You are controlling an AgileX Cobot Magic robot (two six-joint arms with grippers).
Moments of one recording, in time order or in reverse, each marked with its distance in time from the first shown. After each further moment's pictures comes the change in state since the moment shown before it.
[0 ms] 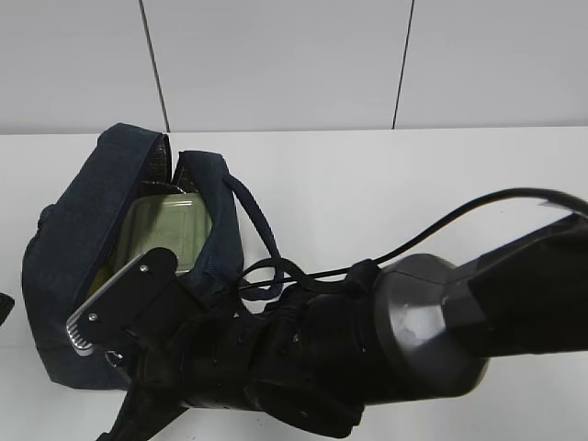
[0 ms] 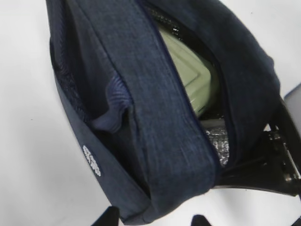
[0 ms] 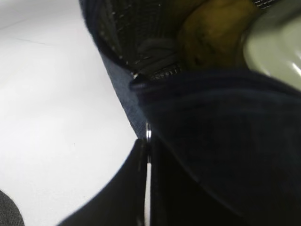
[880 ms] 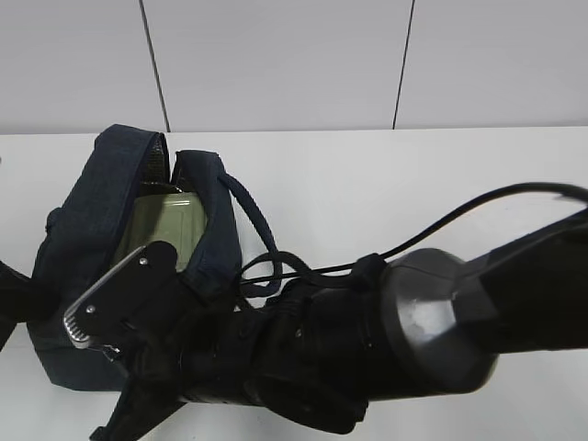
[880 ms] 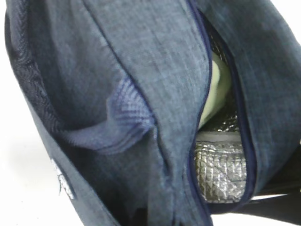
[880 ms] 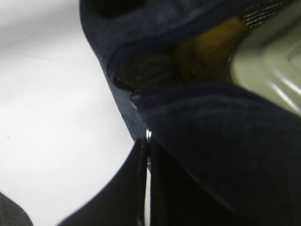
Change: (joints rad) left arm 0.000 0.252 -0.002 -0.176 -0.097 0.143; right arm 0.000 -0.029 0.000 0.000 0.004 0.011
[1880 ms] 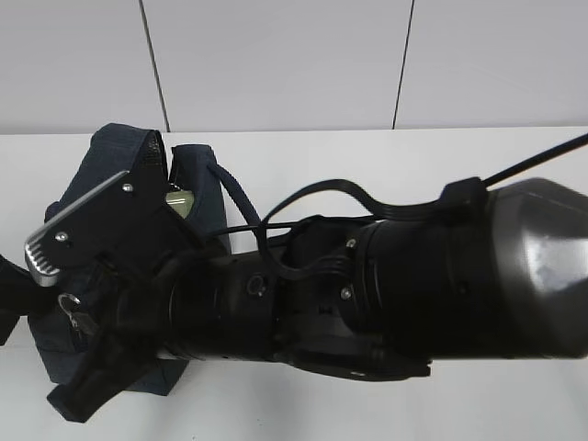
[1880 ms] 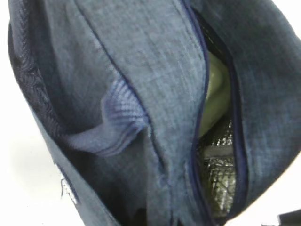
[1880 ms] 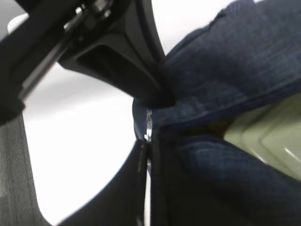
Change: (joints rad) left arm 0.000 0.000 0.000 -0.008 -0.025 0.000; right arm 0.000 -0.161 -0.017 -0.316 0.028 0.307
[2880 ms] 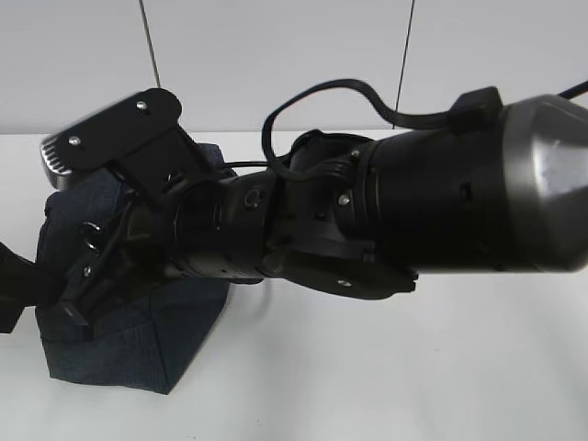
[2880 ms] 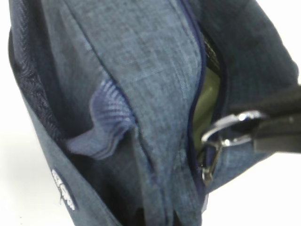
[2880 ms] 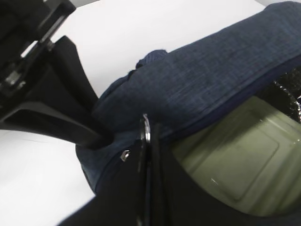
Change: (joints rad) left arm -0.001 0.000 -0.004 -0.051 -0.008 0.012; right arm -0.073 -0.011 -0.113 0.000 0.130 0.002
